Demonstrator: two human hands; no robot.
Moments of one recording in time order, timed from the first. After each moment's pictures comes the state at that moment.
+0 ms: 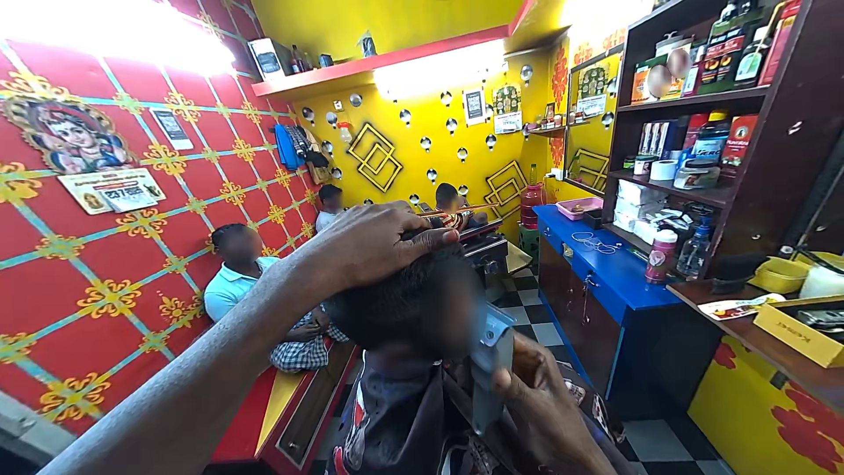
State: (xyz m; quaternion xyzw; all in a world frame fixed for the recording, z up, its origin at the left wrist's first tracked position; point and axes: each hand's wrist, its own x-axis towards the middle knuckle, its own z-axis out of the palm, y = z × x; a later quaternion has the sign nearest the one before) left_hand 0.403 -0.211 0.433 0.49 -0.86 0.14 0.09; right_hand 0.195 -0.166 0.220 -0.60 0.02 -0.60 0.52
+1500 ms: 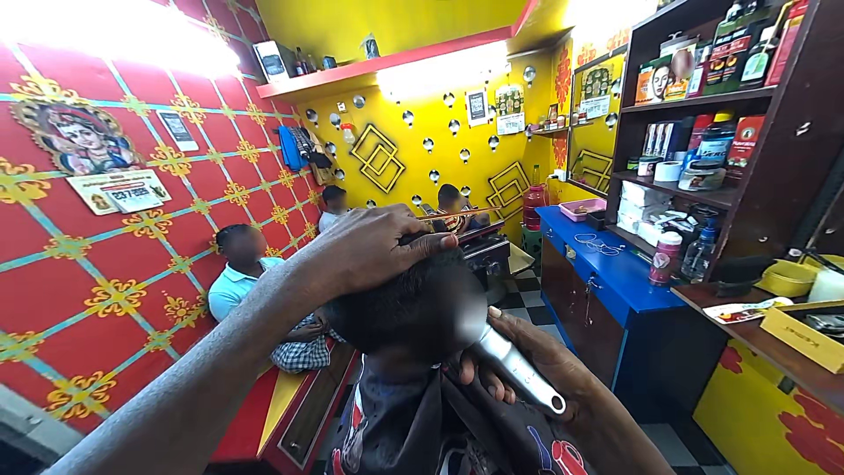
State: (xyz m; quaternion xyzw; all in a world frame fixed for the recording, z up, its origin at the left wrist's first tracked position) left_hand 0.403 -0.207 0.432 0.47 -0.86 0.15 0.10; right_hand 0.166 -0.200 0.256 -0.52 0.01 -0.32 0.79
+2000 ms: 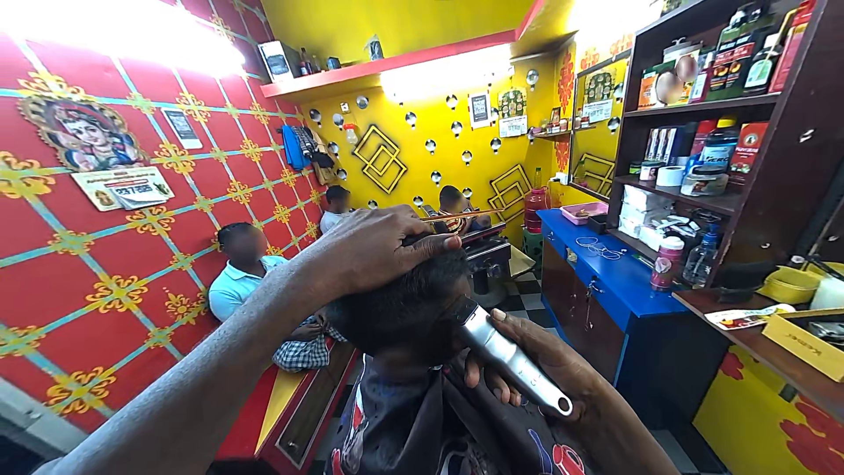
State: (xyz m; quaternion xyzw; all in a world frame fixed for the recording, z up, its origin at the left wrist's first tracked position) left_hand 0.404 -0.206 0.432 0.48 -0.86 0.14 0.10; right_hand 0.161 -0.204 0.259 -0.54 0.01 -0.31 0.79
